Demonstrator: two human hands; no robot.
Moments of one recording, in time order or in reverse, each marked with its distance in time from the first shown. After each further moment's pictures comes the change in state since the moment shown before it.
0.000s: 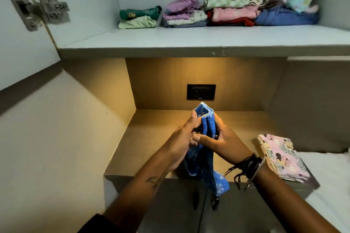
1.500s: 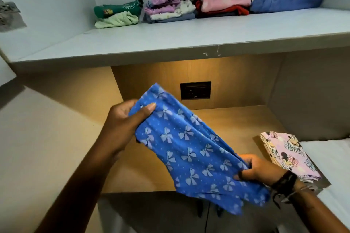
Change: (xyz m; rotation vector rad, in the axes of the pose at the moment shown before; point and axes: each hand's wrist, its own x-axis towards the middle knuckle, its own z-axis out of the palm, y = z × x) left_hand 0.010 0.057 -0.098 0.287 0.397 0.218; right_hand -0.020 0.112 -0.074 0.089 -0.256 0.569
